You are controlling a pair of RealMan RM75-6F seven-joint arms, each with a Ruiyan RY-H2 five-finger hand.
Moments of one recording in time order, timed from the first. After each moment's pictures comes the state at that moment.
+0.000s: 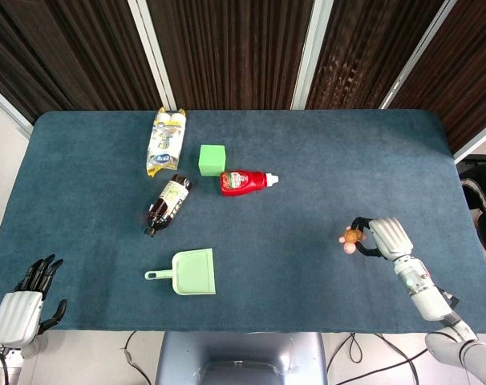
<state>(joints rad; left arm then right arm) -0.03 -1.25 0.03 -1.53 1.58 1.53 0.07 0.48 -1.56 0.00 -0.79 -1.54 1.11 0.49</state>
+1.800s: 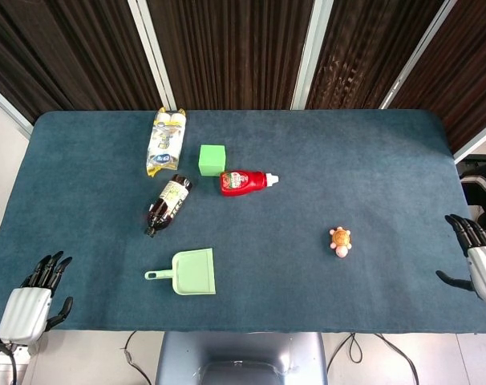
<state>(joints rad) -0.05 -1.23 0.02 -1.62 1.59 1.51 0.19 0.17 -1.17 0.00 -1.19 -1.49 1.46 0.30</state>
